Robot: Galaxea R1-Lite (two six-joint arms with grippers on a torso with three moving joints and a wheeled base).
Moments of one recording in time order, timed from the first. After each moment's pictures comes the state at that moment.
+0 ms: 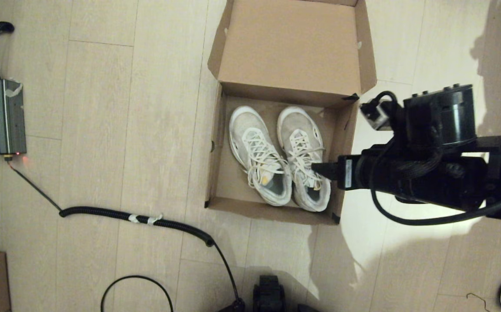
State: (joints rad) left arm 0.00 0.16 -0.29 0.11 -0.04 -0.03; right arm 0.57 1.61 -1.07 -0.16 -0.17 0.24
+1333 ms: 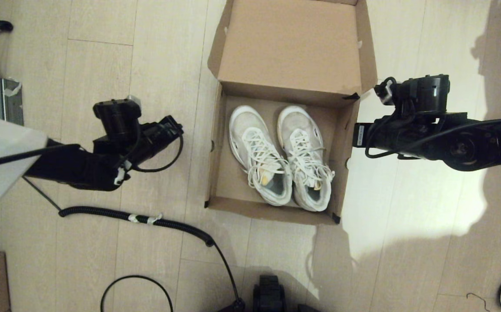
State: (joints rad) left arm -0.19 2.12 -1.42 -0.70 -0.06 -0.56; right arm 0.24 1.91 -1.39 -0.26 -0.09 0.11
